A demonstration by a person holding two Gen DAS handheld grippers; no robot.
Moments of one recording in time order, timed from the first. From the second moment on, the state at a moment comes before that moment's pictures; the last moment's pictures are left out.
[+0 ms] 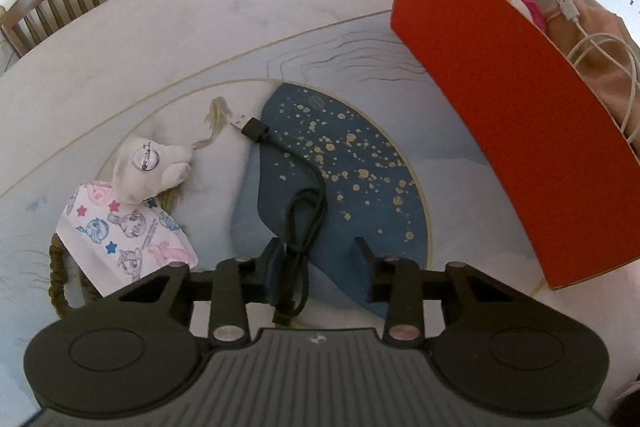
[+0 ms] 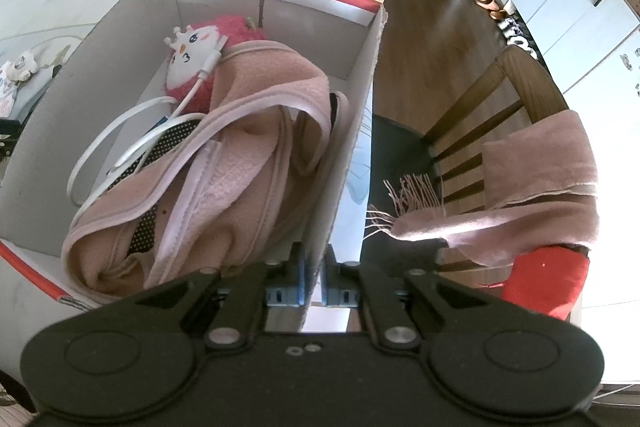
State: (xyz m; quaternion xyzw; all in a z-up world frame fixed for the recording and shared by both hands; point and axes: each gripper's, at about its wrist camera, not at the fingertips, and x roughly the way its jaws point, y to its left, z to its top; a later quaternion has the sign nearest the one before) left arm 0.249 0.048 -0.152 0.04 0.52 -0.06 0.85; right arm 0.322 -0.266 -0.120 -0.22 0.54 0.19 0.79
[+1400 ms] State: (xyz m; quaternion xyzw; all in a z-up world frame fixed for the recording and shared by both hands) left arm 0.233 -0.022 -0.001 -0.03 0.41 -0.15 0.90; right arm 0.320 -0.264 -0.118 -0.22 0.54 0.20 0.79
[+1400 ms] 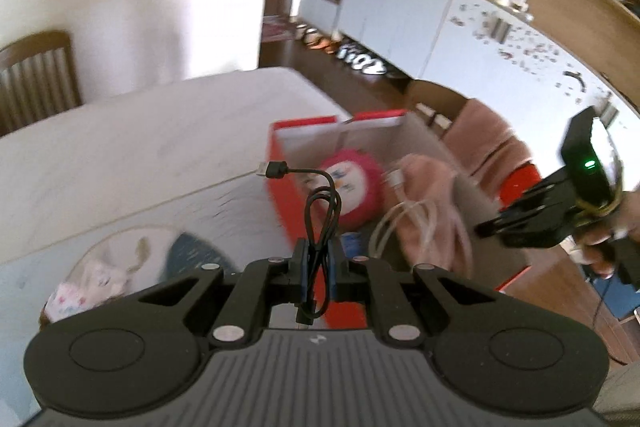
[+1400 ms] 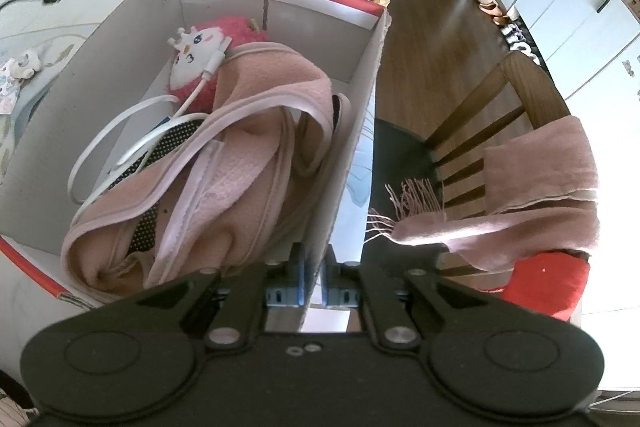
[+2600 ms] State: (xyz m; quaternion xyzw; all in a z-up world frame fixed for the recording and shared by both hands) left arm 0.302 -0.153 -0.103 0.14 0.52 -0.11 0.84; right arm 0.318 -0.264 -0.117 -0.22 0.53 0.20 0.79
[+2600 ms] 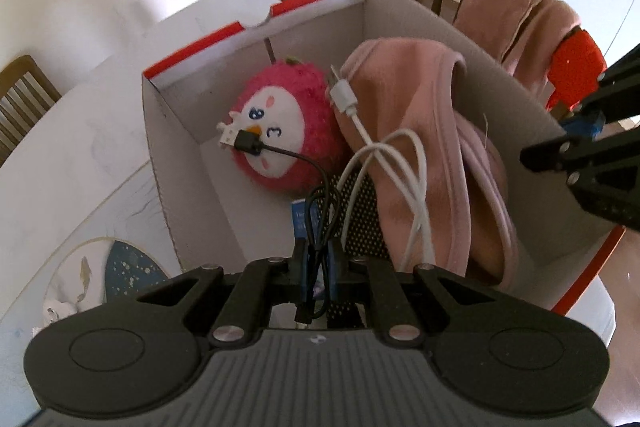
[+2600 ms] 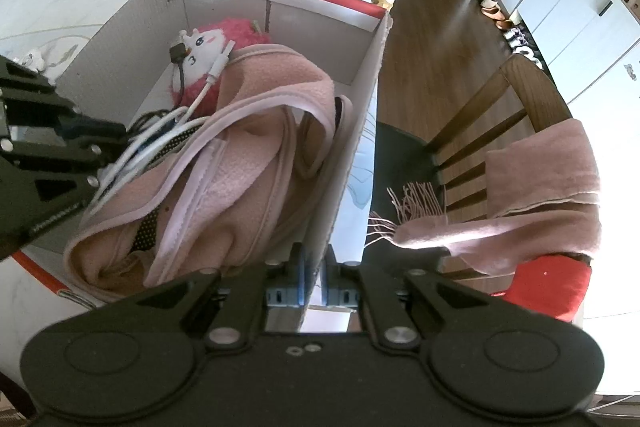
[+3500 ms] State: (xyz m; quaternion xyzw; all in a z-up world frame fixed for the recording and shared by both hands) left arm 0.283 -0.136 -0.085 0.14 0.51 -0.12 0.84; right arm 0.318 -0.265 -0.117 -0.22 0.53 0.20 0.79
